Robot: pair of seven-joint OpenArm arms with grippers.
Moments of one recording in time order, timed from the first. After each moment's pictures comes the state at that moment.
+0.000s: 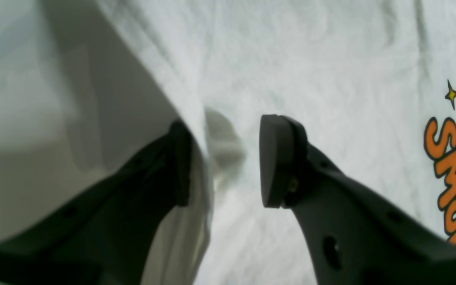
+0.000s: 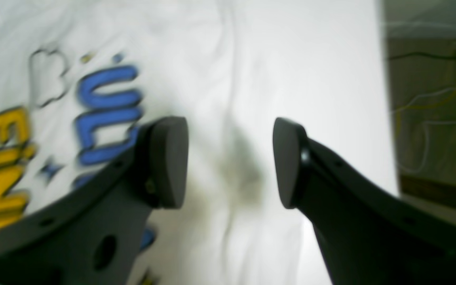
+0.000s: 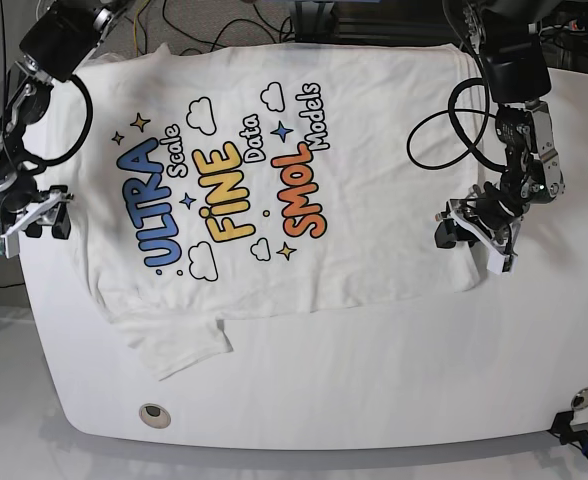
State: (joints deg) left arm -8.3 -12.7 -16.7 67.2 -27.8 -28.5 44.0; right arm 1.4 19.0 42.1 90.6 30.4 40.2 -60.1
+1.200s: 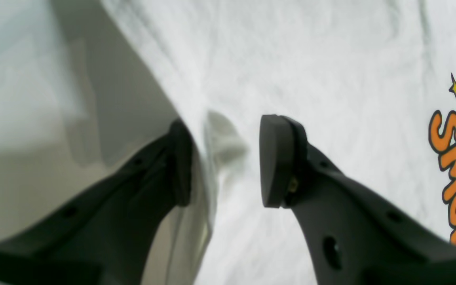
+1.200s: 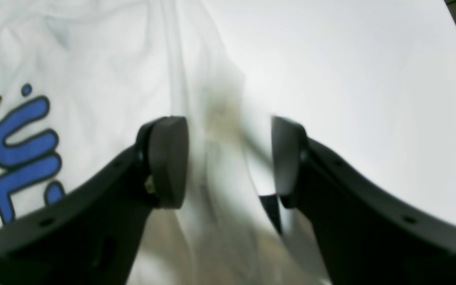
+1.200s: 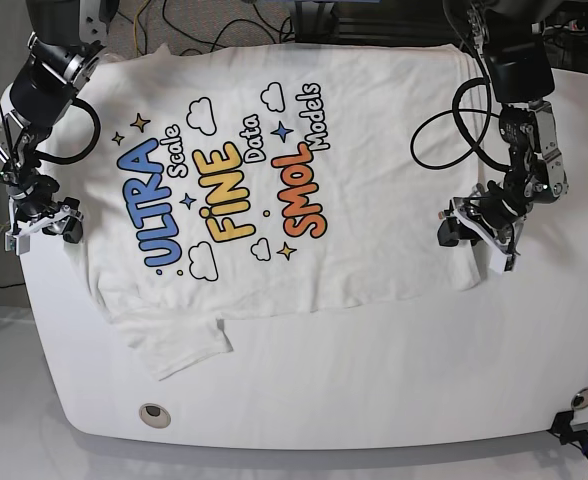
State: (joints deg) left arm -7.8 -13.6 -16.6 67.2 -28.1 -28.9 44.6; right arm 16.7 25.8 38.1 41.6 12.9 39.9 -29.9
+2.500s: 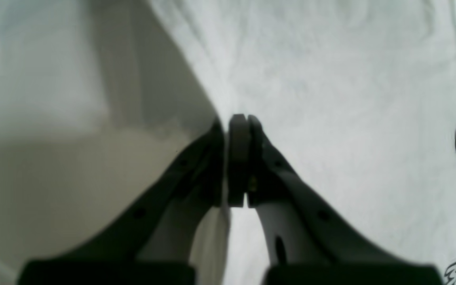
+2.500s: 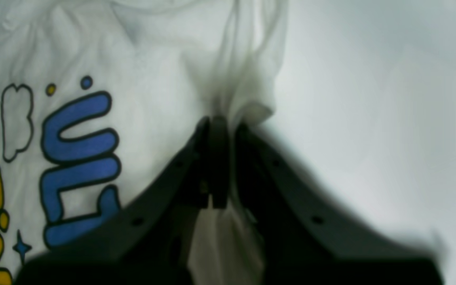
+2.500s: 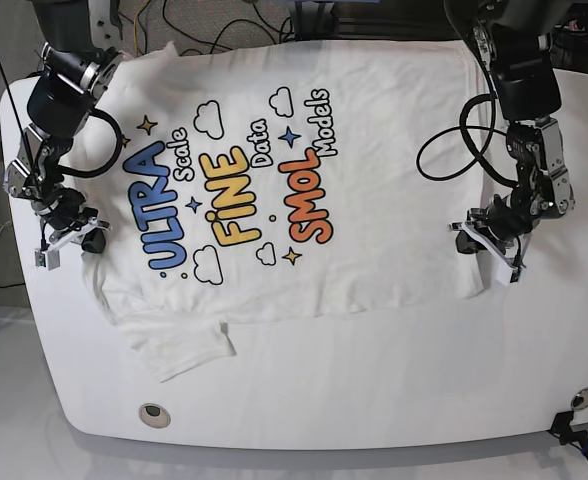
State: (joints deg) left arm -12.6 -15.0 -16.5 63.8 -25.7 -27.8 46.8; right arm 19.0 21.9 34.2 41.8 14.0 40.5 -31.4
